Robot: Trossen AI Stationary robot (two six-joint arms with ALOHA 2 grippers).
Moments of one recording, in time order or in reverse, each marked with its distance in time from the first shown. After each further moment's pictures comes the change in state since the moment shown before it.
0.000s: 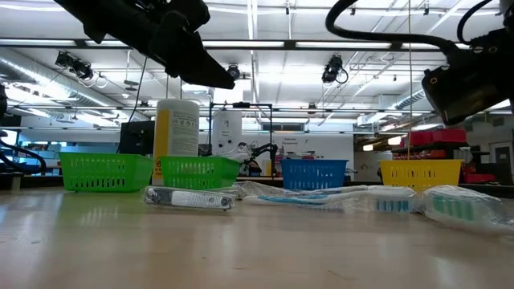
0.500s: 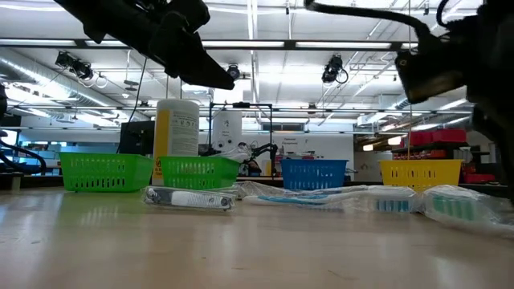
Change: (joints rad) left arm 0.000 0.000 0.000 -0.004 0.000 0.000; right arm 0.013 0.010 0.106 -0.119 0.170 -0.073
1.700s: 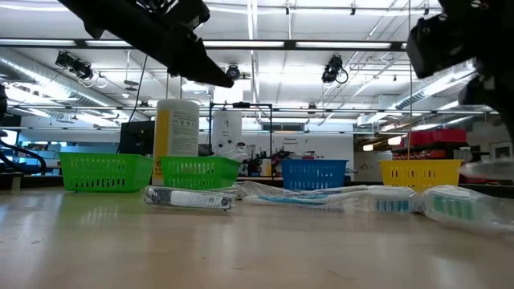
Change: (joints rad) left arm 0.000 -0.008 0.013 -0.016 -0.119 0.074; right arm -0.017 -0.091 0.001 -0.126 -0.026 -0.212
